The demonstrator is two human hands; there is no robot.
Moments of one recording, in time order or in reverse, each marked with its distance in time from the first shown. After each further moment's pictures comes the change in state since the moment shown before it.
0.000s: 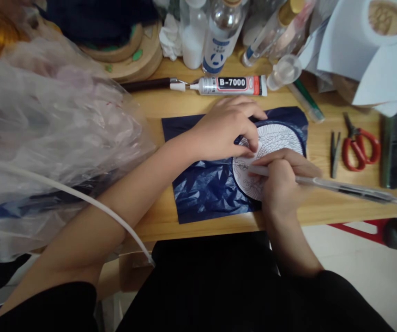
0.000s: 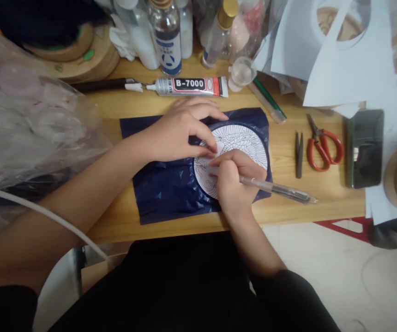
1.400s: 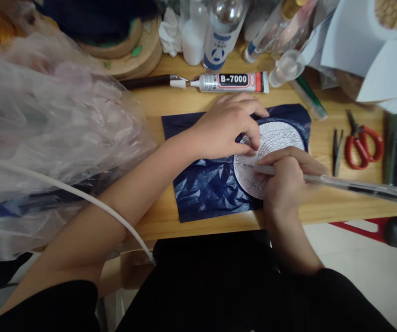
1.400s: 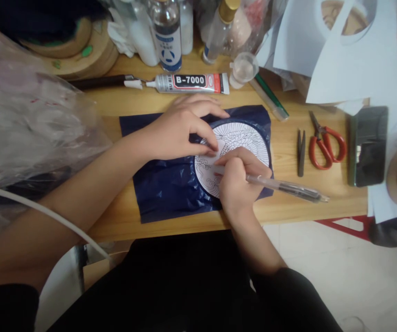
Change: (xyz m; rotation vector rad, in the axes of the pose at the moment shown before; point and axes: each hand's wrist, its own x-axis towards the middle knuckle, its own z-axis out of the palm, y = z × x) left_hand 0.000 -0.002 0.000 -0.005 -0.001 0.002; right_hand 0.001 0.002 0.003 -0.035 0.091 0.004
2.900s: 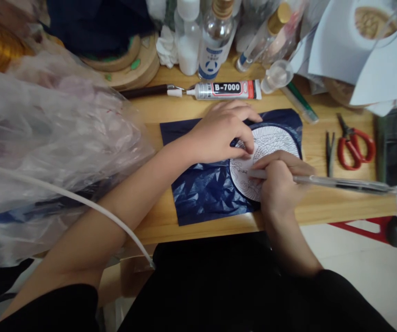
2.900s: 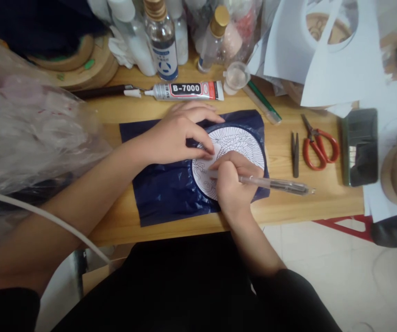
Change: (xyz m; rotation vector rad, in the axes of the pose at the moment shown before) left_hand -0.002 -0.006 0.004 -0.036 0.048 0.046; right_hand 0.001 -0.001 -0.005 -0.055 -0.101 0.008
